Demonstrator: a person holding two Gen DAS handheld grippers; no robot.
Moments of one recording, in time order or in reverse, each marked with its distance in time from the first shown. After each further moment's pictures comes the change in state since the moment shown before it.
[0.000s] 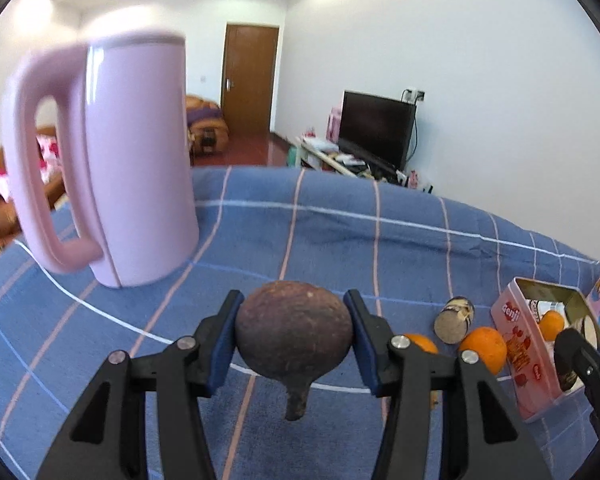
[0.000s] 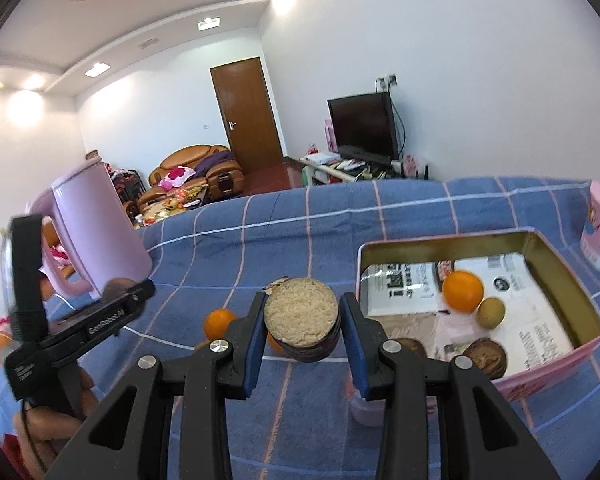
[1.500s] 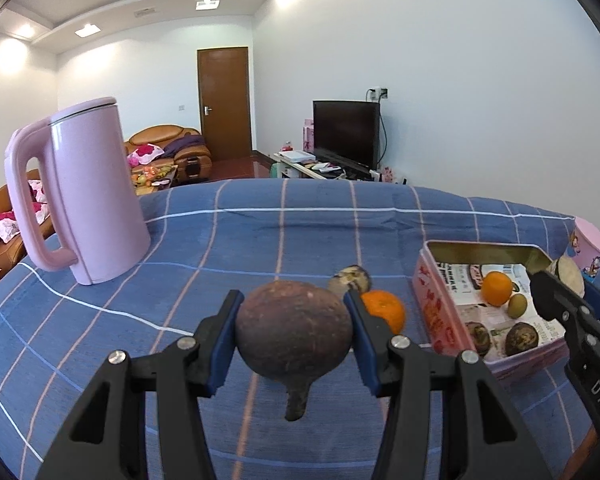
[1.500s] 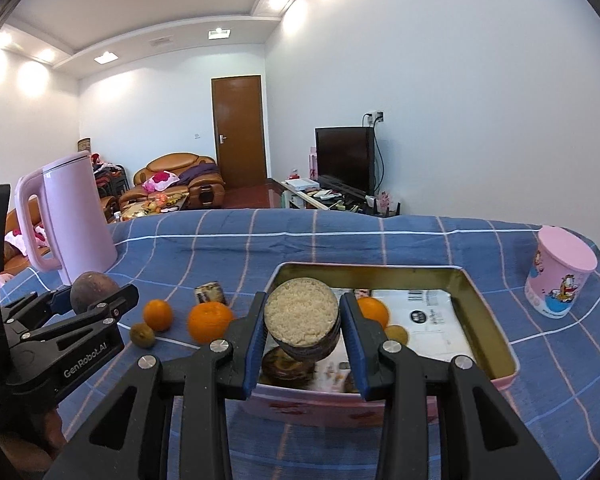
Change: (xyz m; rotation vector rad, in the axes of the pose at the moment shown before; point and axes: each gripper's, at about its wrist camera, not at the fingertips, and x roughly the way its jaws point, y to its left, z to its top) left arm -0.044 -0.096 -0.030 0.121 -0.044 -0.014; right arm -0.040 -0.061 -0.005 -0.109 -0.096 -0.089
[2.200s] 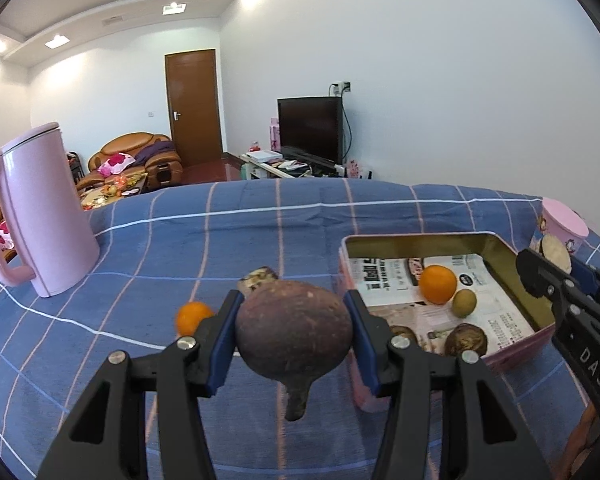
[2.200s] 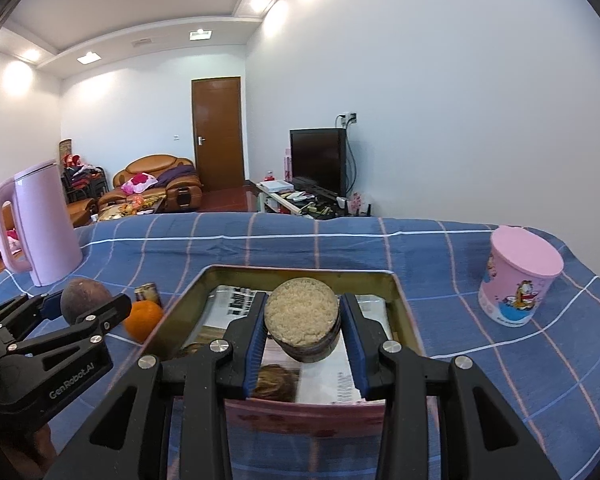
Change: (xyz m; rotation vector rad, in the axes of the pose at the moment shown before) left arm 0.001 -0.064 0.002 0.066 0.008 -0.083; right arm -0.005 -0.059 0.003 0.008 -0.003 -0.083
